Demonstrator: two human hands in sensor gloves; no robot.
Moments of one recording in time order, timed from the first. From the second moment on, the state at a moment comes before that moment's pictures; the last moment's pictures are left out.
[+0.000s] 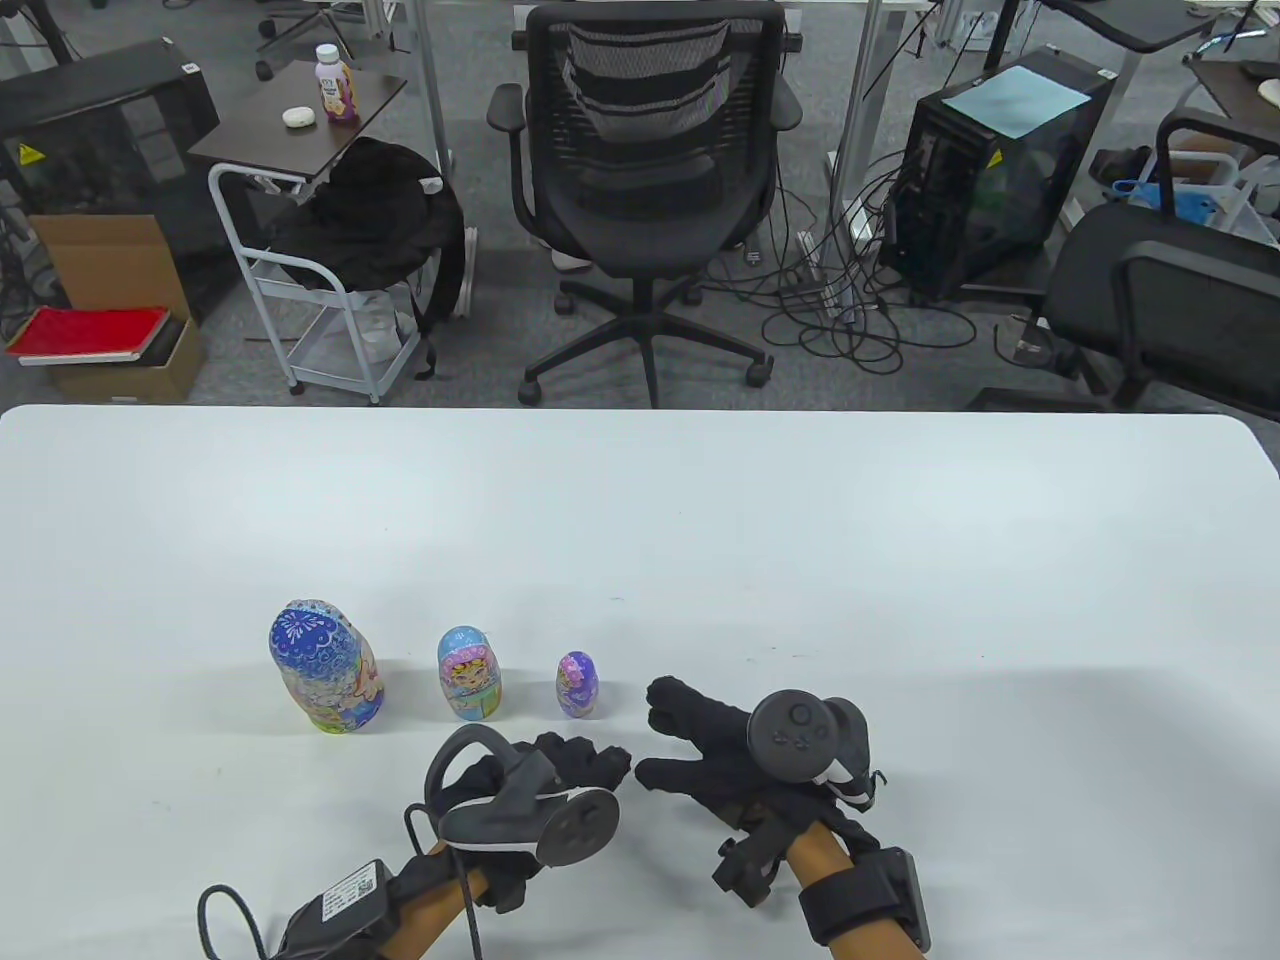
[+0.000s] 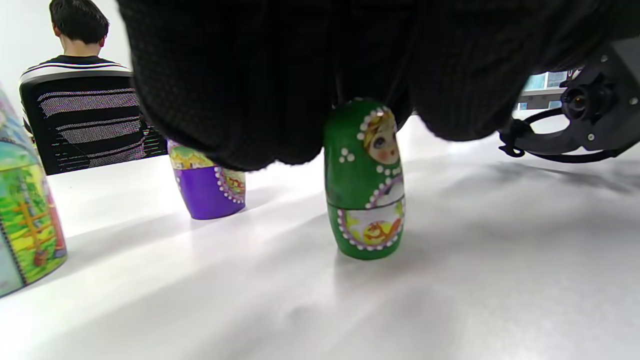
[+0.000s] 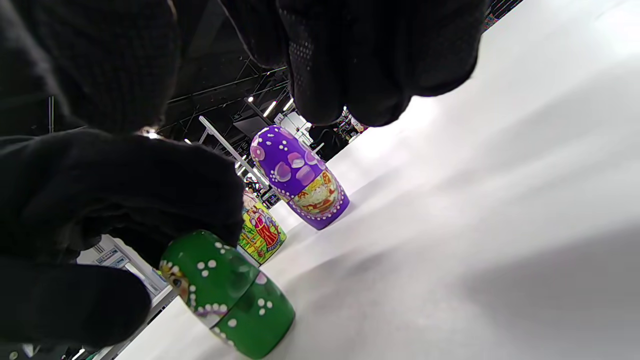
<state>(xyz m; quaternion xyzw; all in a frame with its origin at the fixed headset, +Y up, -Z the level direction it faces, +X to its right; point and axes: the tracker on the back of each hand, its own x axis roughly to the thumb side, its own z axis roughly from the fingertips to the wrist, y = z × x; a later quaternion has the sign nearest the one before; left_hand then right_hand) -0.103 -0.718 -0.281 -0.01 -0.36 -0.07 0.93 0.101 -0.743 -0.329 0.25 0.02 0.89 0.38</state>
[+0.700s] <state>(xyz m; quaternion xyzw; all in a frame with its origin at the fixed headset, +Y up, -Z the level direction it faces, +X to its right) -0.112 -0.707 -0.283 0.04 -0.36 0.00 0.93 0.093 -0.747 -0.326 0.27 0.04 0.89 0.37</state>
